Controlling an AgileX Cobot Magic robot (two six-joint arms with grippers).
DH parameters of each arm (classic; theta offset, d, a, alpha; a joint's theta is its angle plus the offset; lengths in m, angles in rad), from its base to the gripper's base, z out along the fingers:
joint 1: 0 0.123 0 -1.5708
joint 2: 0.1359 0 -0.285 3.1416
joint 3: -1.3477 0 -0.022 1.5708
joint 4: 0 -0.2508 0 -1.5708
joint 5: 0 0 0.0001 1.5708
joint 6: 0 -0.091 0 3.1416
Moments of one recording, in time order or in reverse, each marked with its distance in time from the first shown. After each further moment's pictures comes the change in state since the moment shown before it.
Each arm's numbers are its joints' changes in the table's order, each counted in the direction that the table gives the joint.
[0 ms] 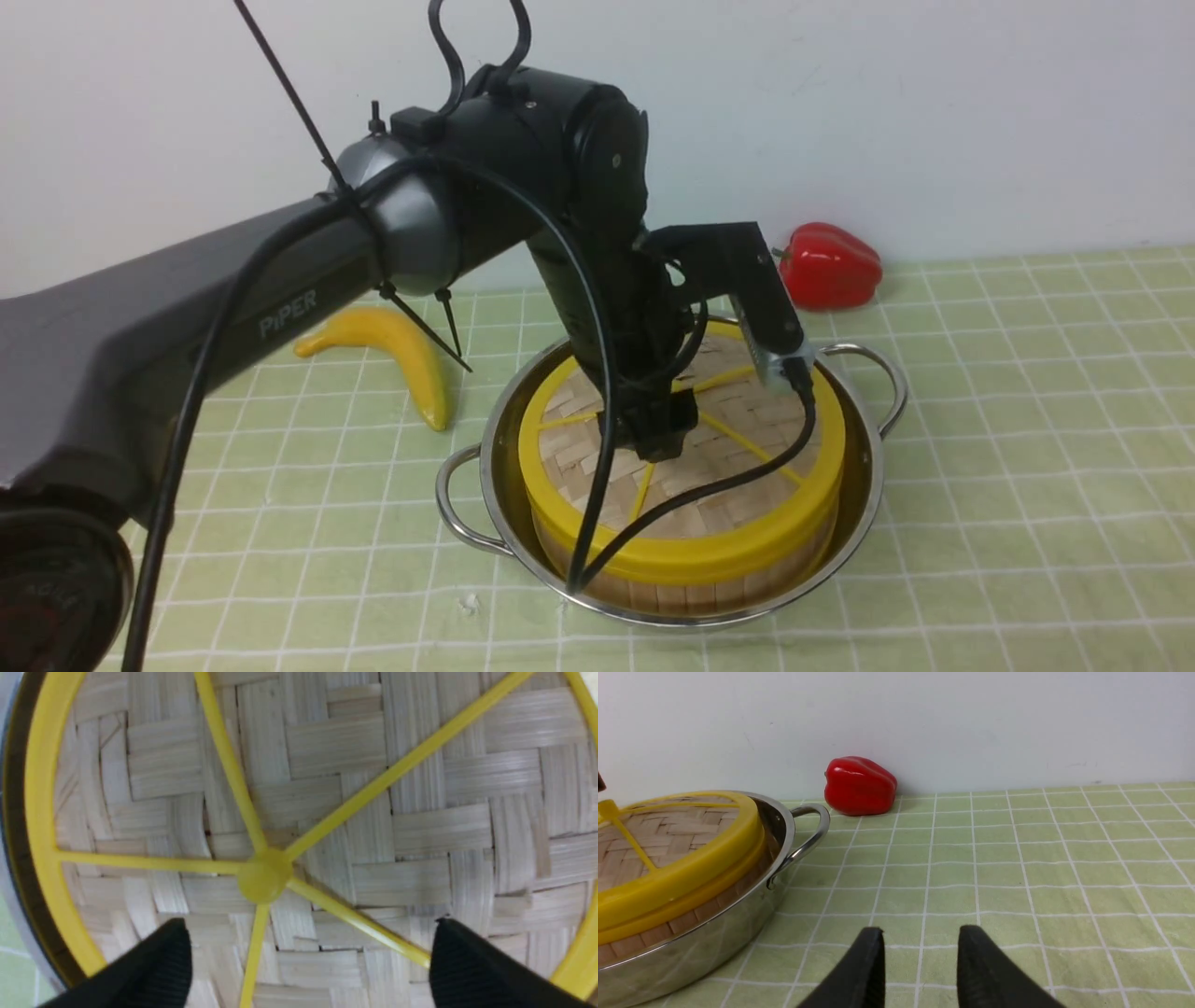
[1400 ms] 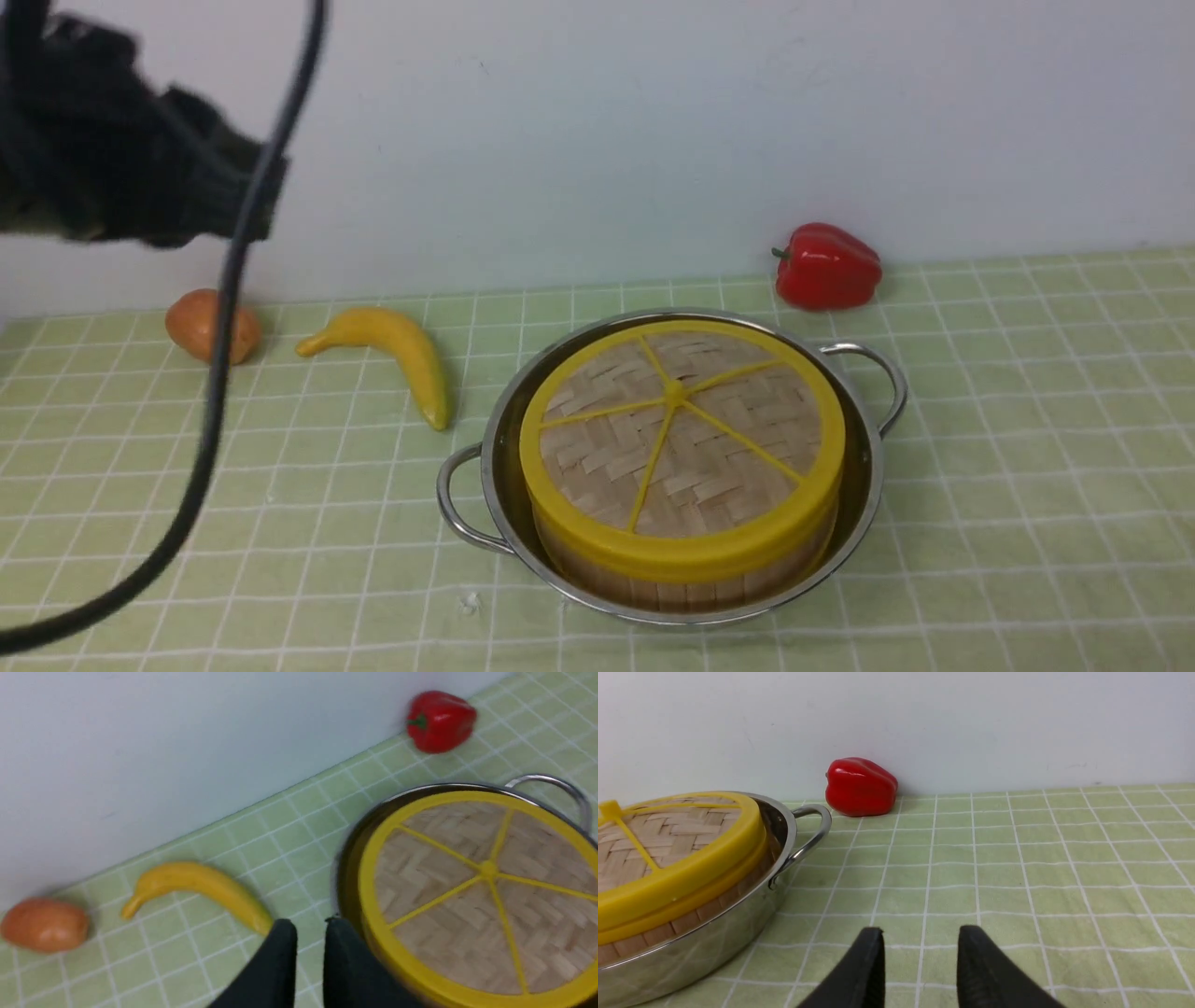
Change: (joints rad) right arm 0.000 0.000 0.000 0.000 0.001 0.000; left arm 0.527 -0.927 -0.632 0.262 0.375 0.385
